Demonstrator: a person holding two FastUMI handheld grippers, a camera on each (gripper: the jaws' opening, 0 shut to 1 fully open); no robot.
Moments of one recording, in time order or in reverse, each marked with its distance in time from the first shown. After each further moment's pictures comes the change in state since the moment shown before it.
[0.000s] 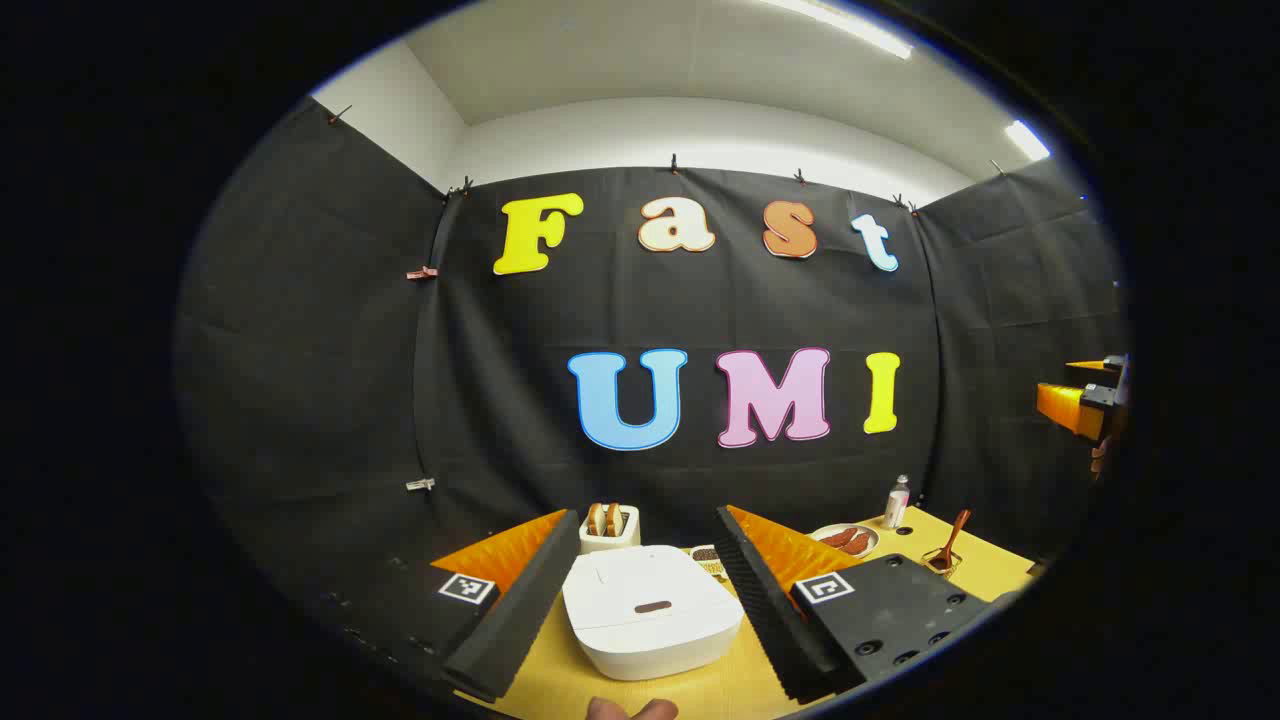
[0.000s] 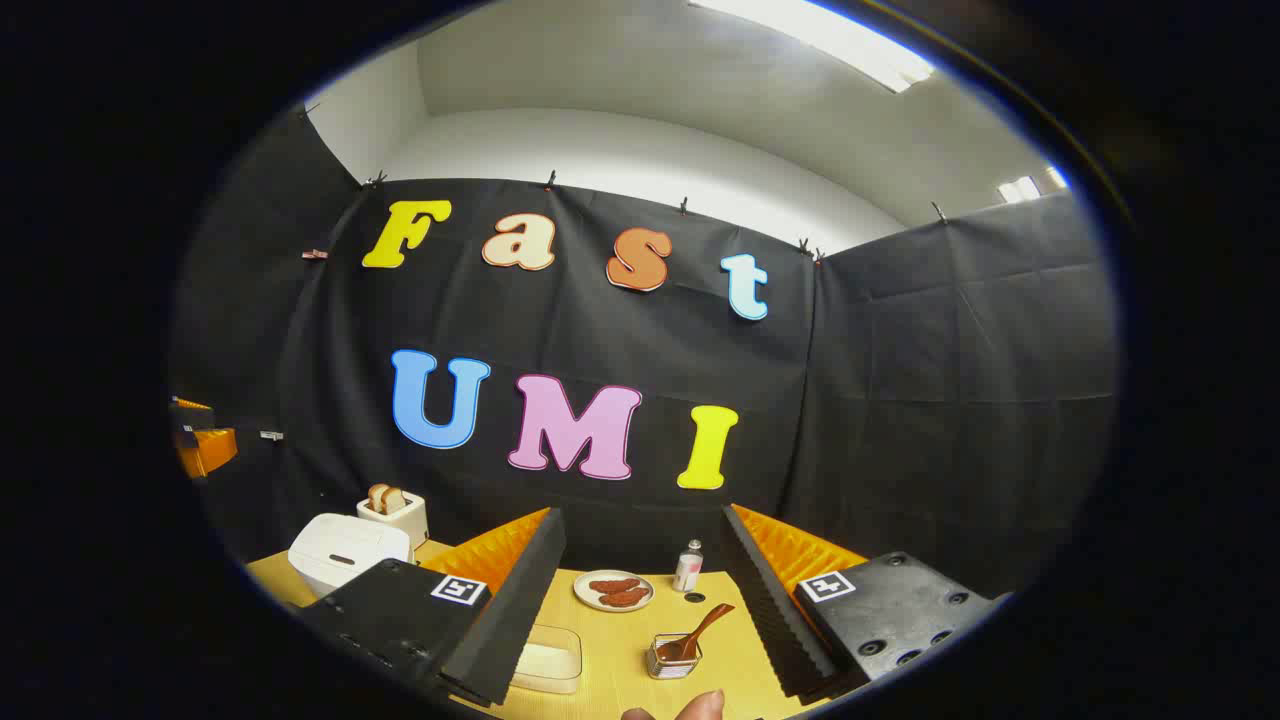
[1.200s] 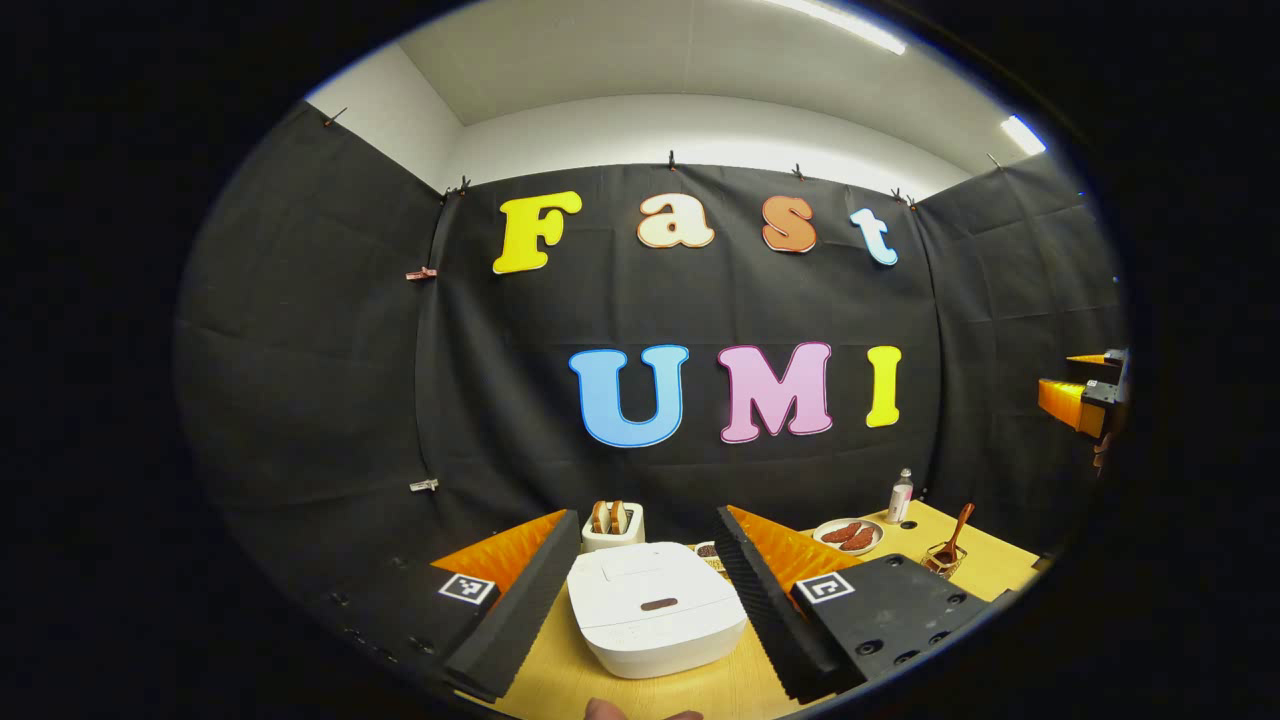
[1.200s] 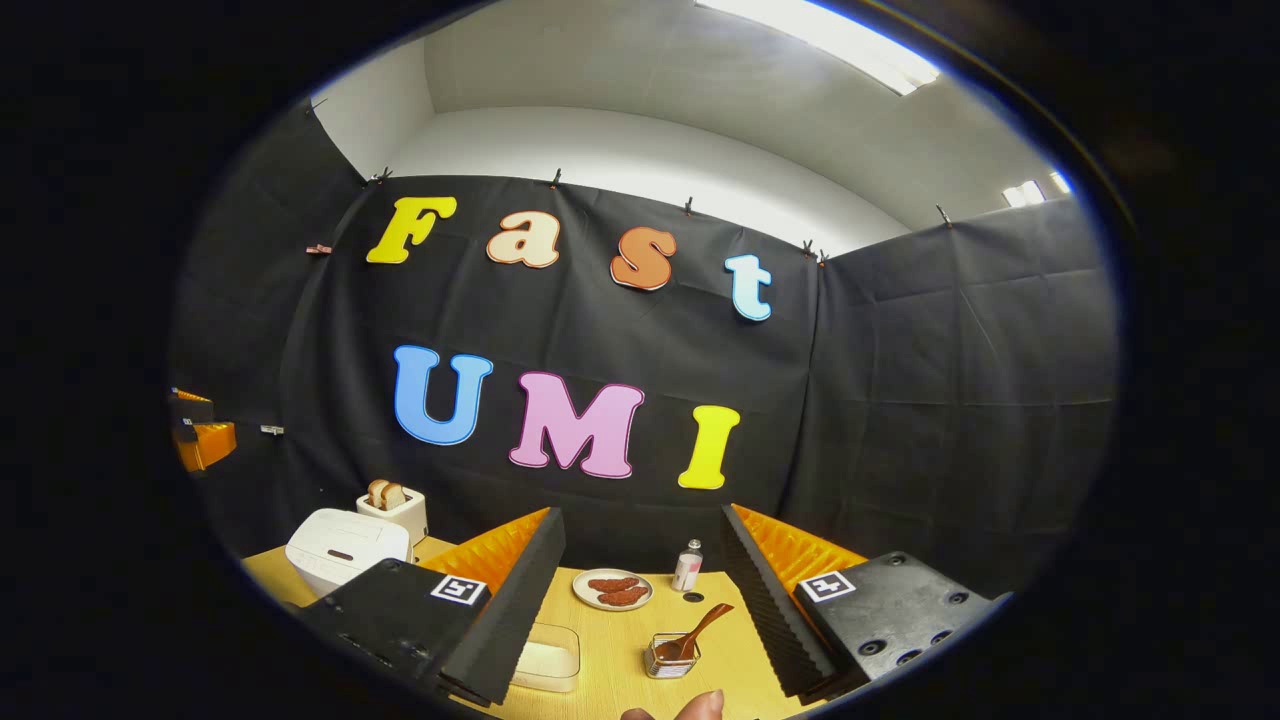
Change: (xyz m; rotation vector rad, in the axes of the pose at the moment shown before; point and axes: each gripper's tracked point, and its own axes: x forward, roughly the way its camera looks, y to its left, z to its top) left arm 0.000 0.001 -0.001 0.014 0.014 0.002; right arm 0.000 0.005 -0.002 -0.019 0.003 0.008
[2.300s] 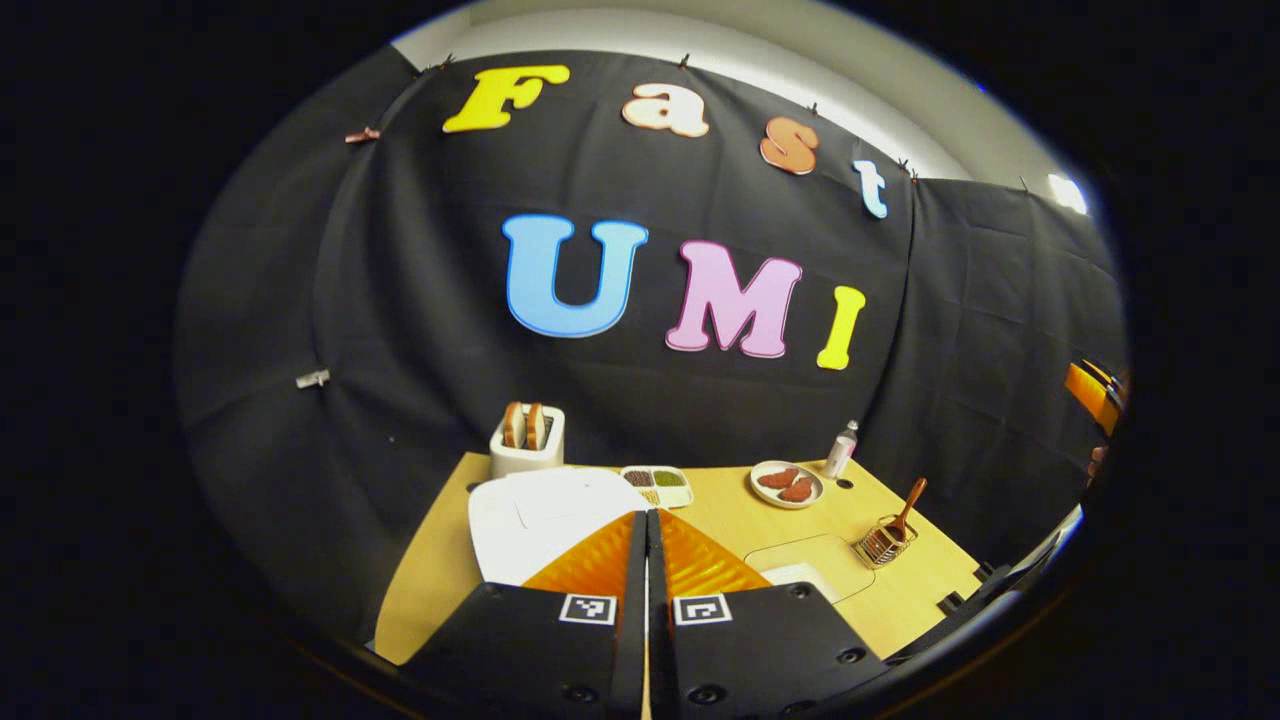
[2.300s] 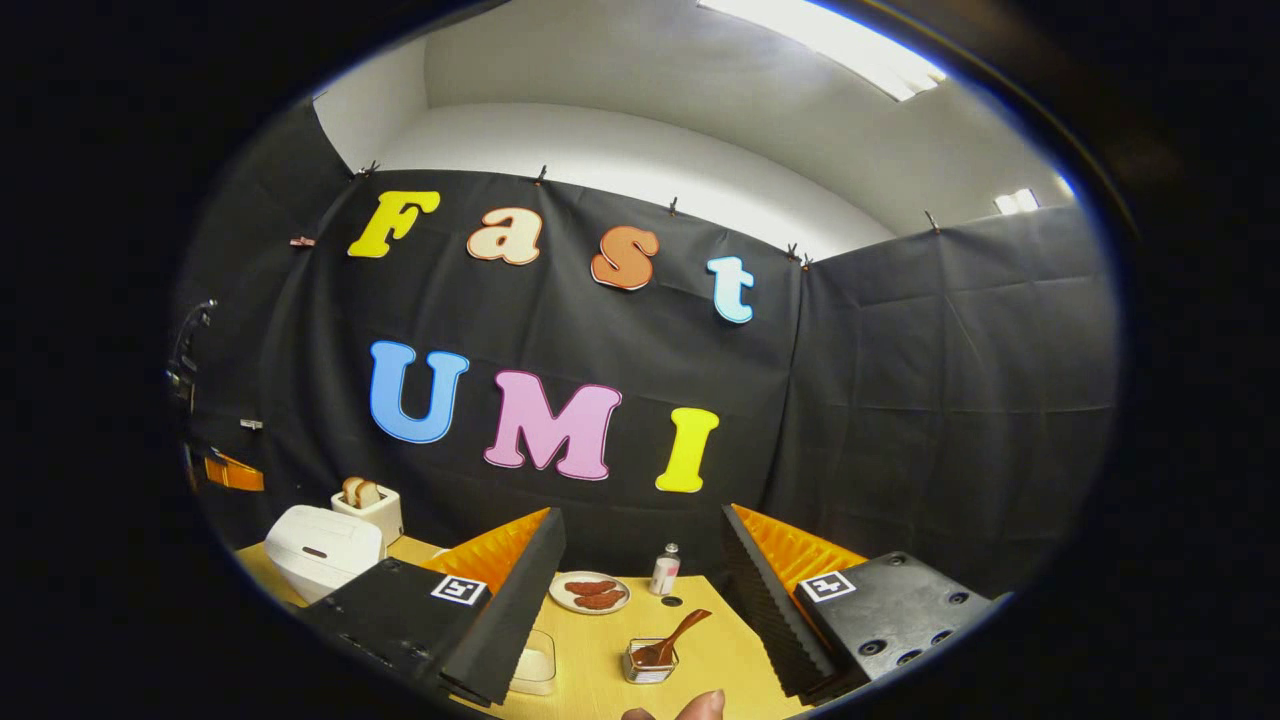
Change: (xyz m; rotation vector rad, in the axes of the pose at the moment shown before) left arm 0.118 -0.011 -0.123 -0.180 0.363 -0.273; right arm 0.012 -0.029 -0.004 -0.028 -0.002 -0.074
